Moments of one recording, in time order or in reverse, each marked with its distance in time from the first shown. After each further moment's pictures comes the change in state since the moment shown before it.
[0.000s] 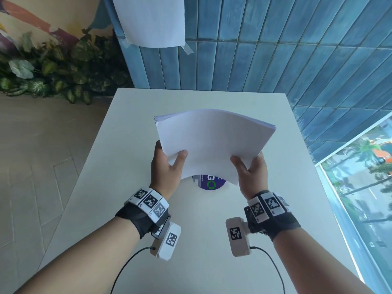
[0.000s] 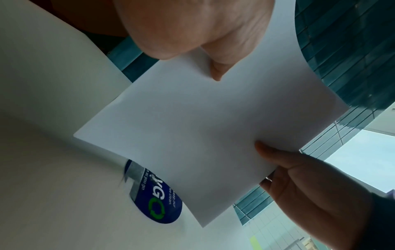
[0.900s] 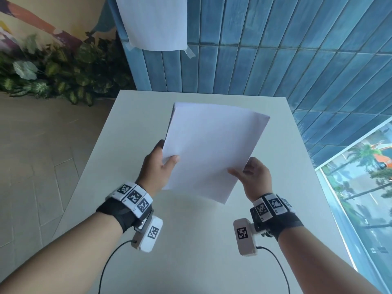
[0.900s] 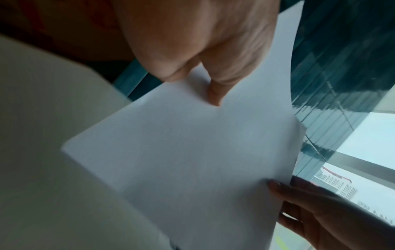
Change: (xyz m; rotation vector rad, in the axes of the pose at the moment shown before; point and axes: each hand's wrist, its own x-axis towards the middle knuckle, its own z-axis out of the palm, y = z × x) left_hand 0.016 -0.001 -0.034 0.274 -0.239 0.022; right_hand 0.001 0.015 -0.014 -0.069 -0.143 0.181
